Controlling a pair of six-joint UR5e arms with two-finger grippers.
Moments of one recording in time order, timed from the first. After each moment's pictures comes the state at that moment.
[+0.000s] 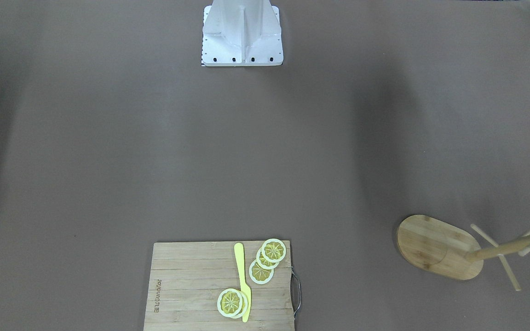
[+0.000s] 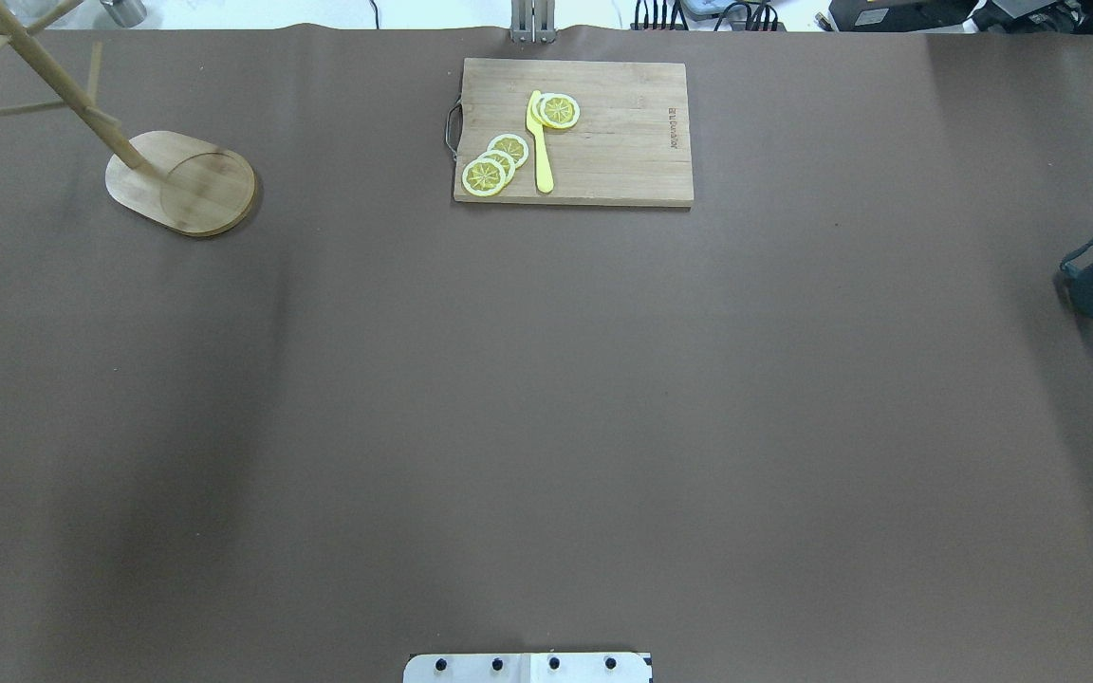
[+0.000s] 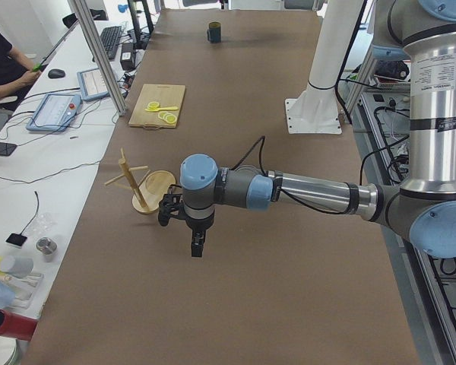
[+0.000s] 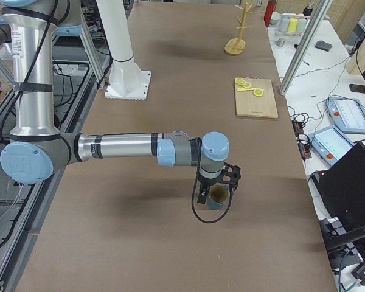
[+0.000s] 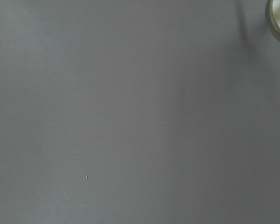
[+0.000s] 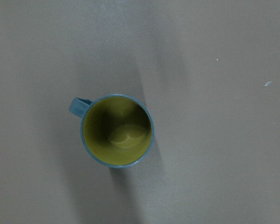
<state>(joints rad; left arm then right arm) -1.53 -1.48 -1.79 -1.58 -2.29 -0.10 1.53 -1.61 1.69 -1.61 2.36 0.29</state>
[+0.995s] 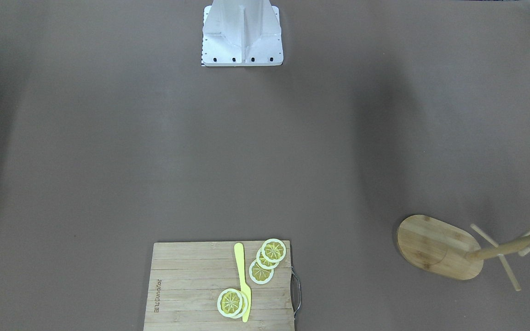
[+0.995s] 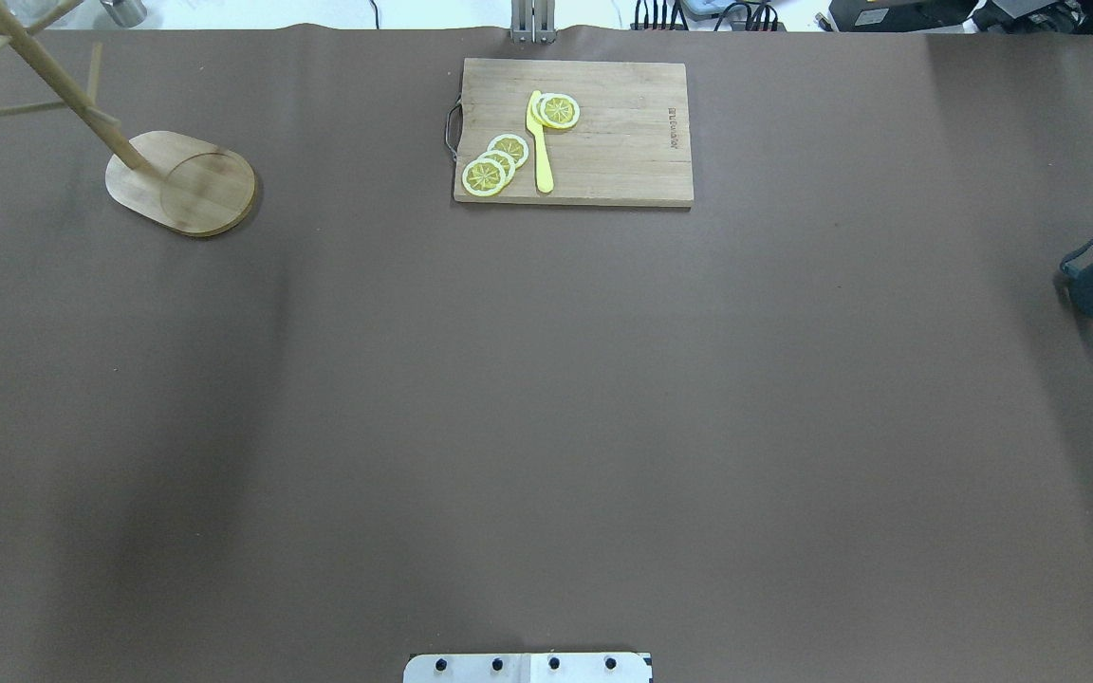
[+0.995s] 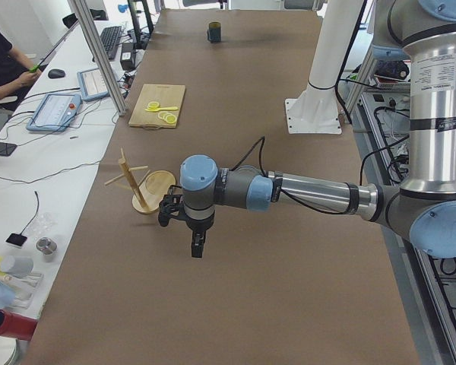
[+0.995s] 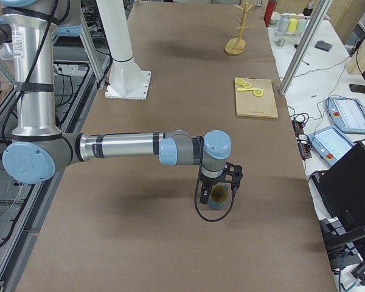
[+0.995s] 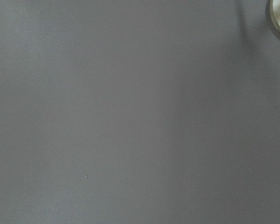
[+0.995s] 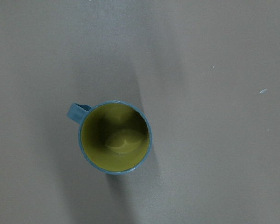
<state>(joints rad) -1.53 -1.48 -1.79 -1.59 -2.29 -0.10 1.52 -1.59 1.68 -1.61 2.34 0.28</state>
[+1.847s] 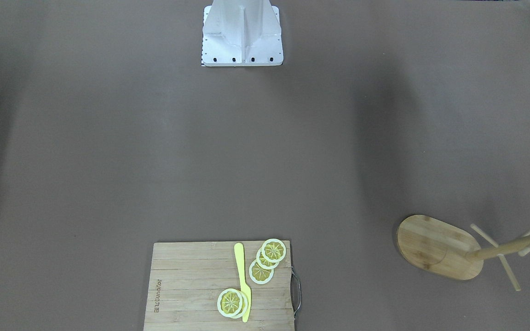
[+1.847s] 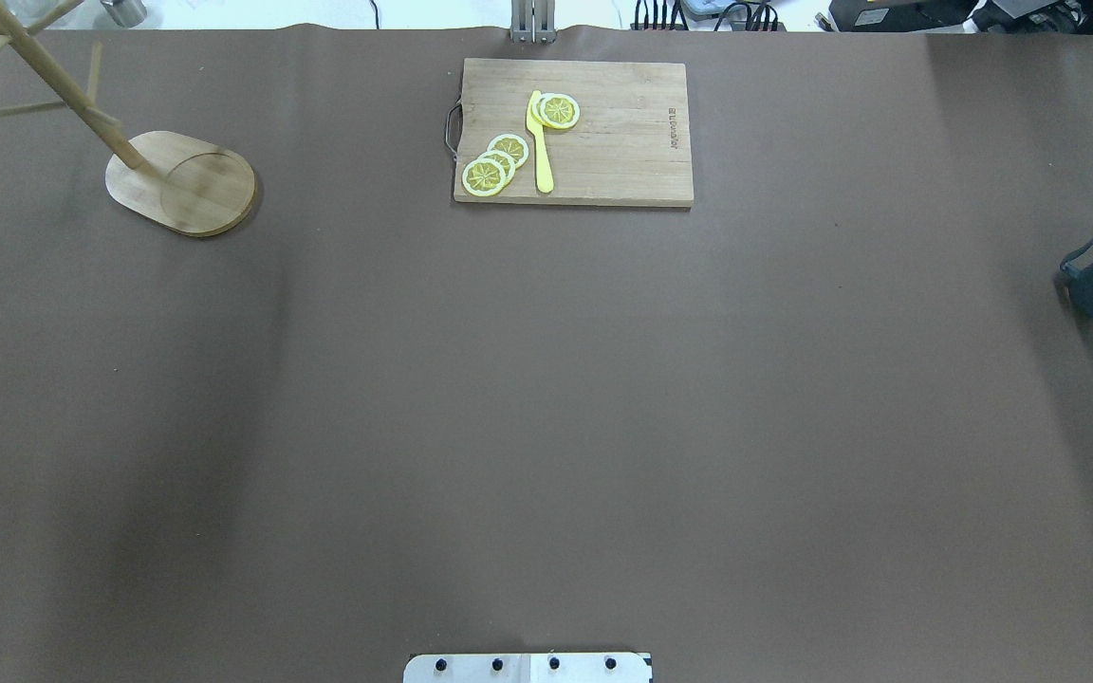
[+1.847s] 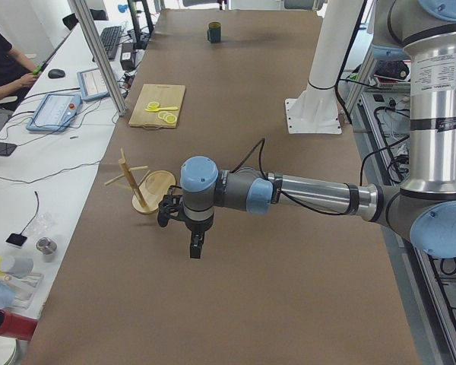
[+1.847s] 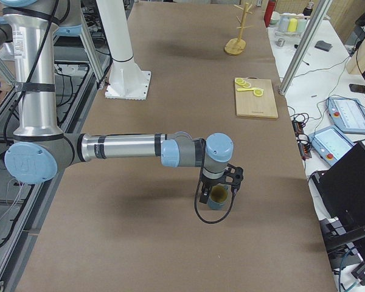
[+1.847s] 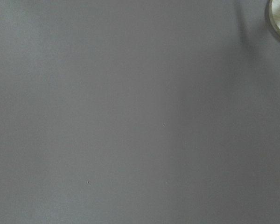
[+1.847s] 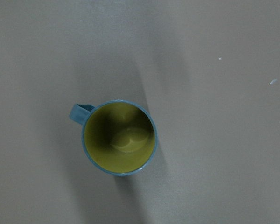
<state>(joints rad) -1.53 -1.48 -1.78 -1.62 -2.29 -0.10 1.52 -1.58 1.64 -1.61 2.37 0.32</state>
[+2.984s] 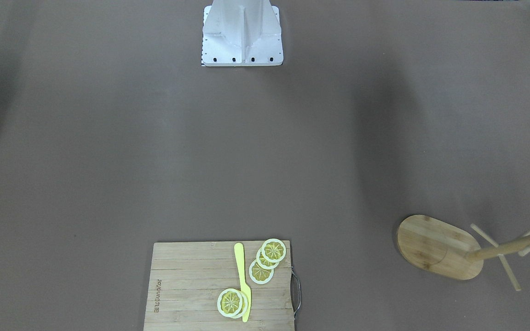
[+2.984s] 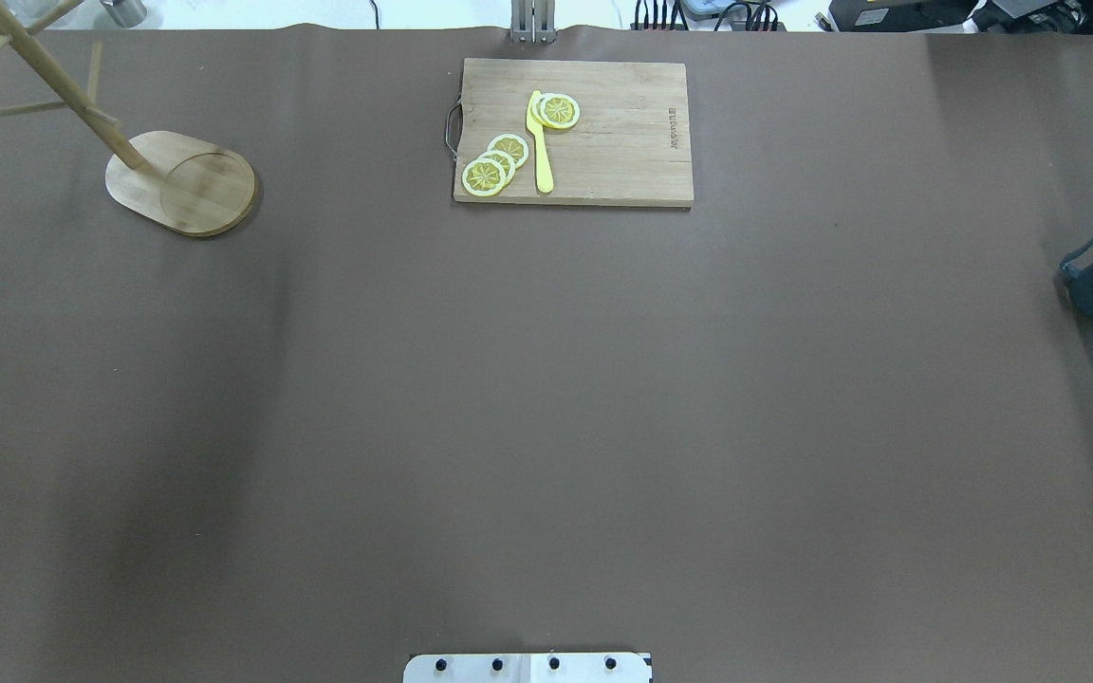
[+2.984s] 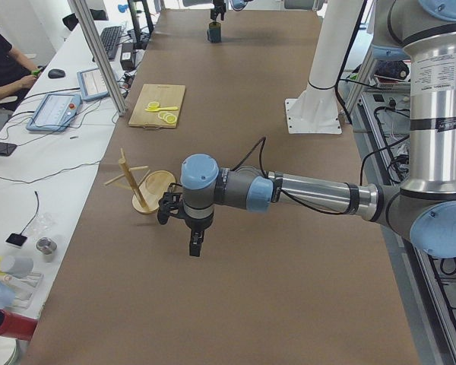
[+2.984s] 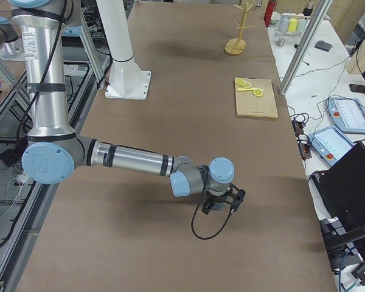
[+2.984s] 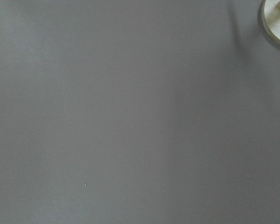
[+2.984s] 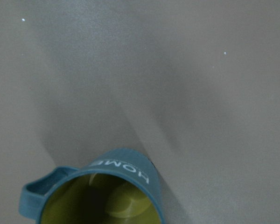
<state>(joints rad) -1.53 -1.48 -1.79 -1.62 -2.29 -0.09 1.40 -1.53 1.34 -1.15 2.37 0.81</state>
